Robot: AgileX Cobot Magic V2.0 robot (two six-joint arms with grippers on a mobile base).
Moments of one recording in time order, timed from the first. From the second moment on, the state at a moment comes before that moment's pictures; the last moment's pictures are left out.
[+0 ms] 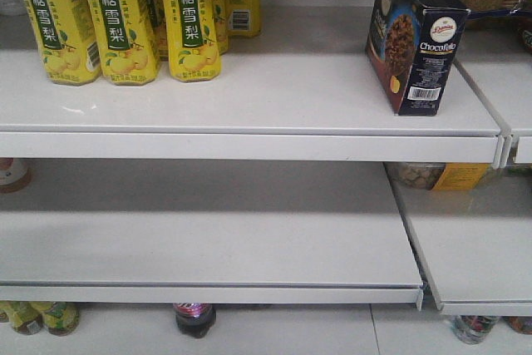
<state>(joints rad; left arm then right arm) 0.03 -0.01 0.00 -0.28 0.12 0.09 0.49 0.37 -0.35 -1.69 0.37 1.64</state>
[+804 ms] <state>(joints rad) 0.03 -0.01 0.00 -0.28 0.12 0.09 0.00 0.32 -0.31 -1.72 -0.07 1.64</state>
